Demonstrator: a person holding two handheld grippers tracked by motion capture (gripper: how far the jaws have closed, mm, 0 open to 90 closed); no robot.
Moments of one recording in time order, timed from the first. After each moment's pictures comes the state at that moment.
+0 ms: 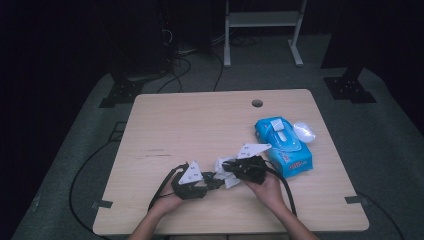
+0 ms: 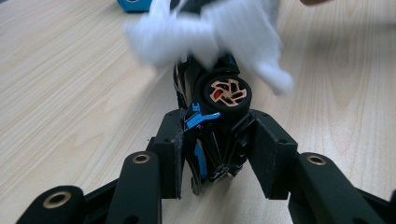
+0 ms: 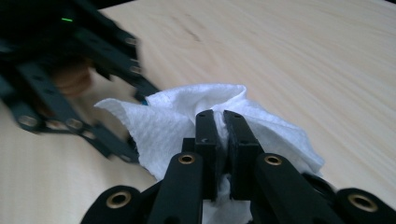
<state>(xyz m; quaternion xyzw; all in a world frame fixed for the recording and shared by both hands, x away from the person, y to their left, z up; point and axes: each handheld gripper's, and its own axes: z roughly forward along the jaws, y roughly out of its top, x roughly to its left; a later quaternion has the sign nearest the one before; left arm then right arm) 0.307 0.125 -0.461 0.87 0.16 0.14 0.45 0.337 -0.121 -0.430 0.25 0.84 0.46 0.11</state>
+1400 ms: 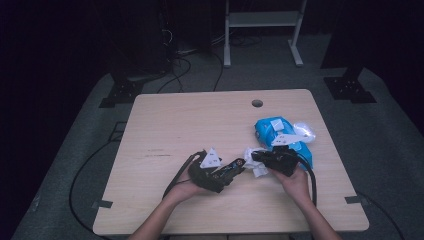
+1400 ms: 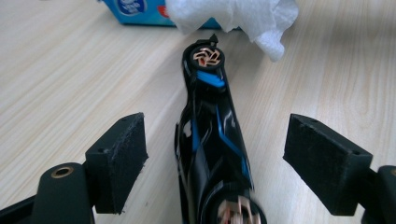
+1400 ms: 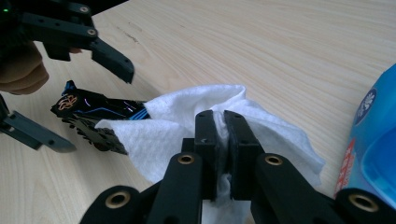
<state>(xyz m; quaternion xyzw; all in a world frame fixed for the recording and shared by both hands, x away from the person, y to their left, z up) 0.336 0.068 -0.435 0.89 0.18 0.12 0.40 0.356 -0.203 -0.430 0.33 0.81 0.48 0.10</state>
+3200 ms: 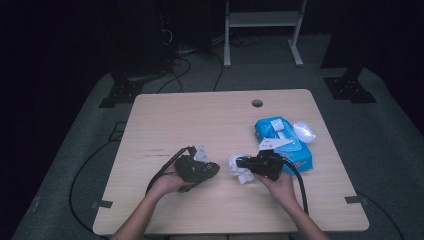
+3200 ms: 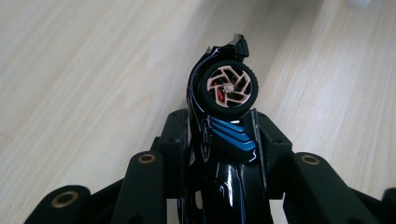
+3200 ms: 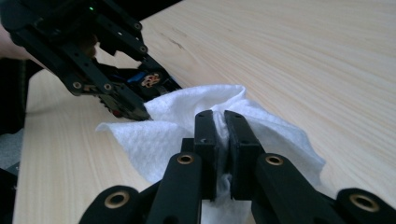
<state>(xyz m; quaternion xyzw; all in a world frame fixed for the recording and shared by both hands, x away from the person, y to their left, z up) 0.347 0.112 -0.430 0.93 0.19 0.13 0.30 0.351 -0.164 -0.437 0.30 0.80 0.51 0.03</state>
